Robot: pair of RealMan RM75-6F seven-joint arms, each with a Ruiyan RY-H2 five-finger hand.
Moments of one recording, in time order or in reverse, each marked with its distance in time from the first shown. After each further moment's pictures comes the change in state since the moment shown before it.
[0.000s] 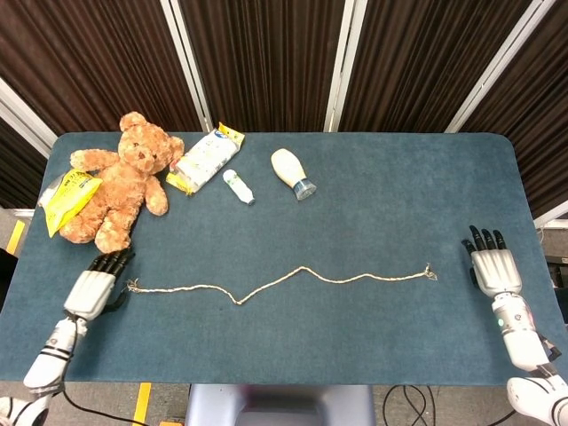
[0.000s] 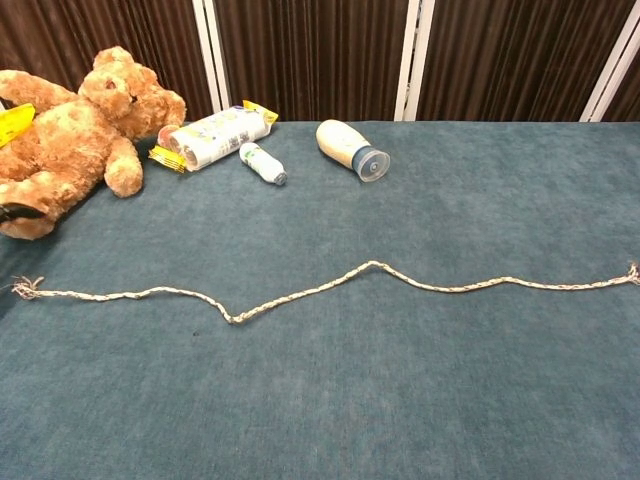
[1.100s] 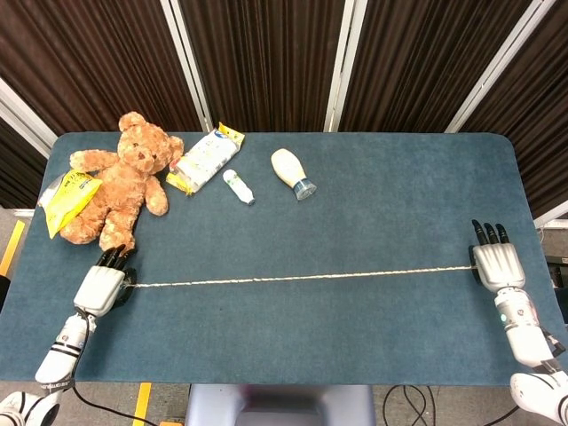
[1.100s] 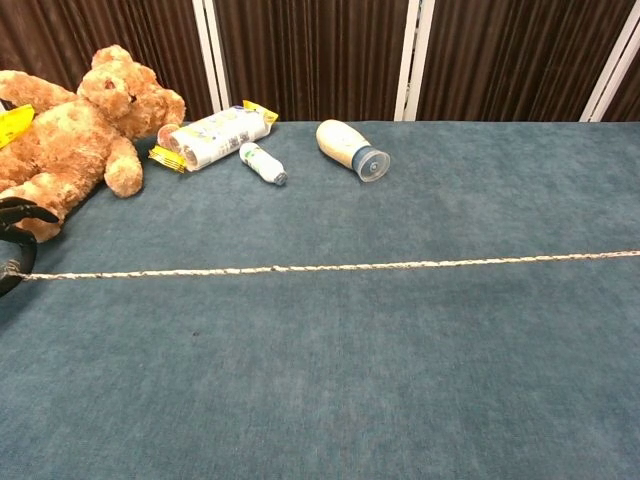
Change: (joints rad) left arm -0.029 -0.072 -0.010 0.048 -0.005 -0.004 0.130; right arm 0.031 0.044 -0.009 -0.057 0.051 -0.022 -0.080
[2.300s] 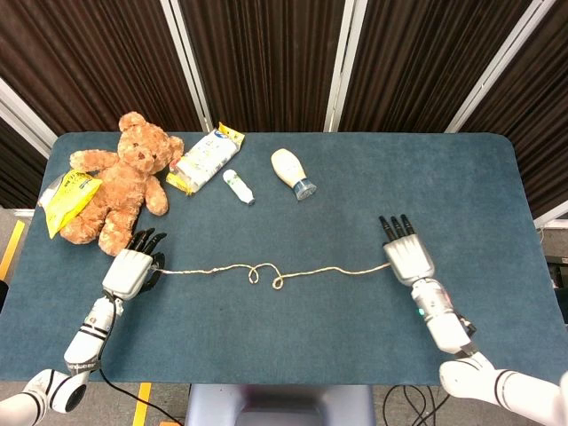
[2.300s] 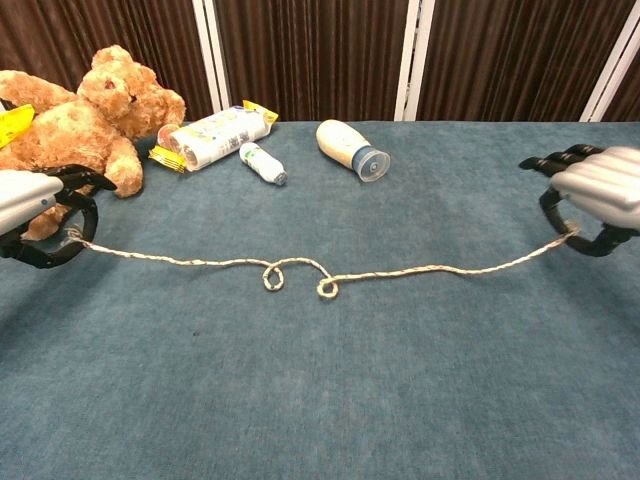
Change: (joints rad) left arm -0.099 -0.006 -0.055 -0.117 -0.016 -0.007 0.082; right arm 0.157 -0.093 0.049 -0.292 0.051 0.028 -0.442
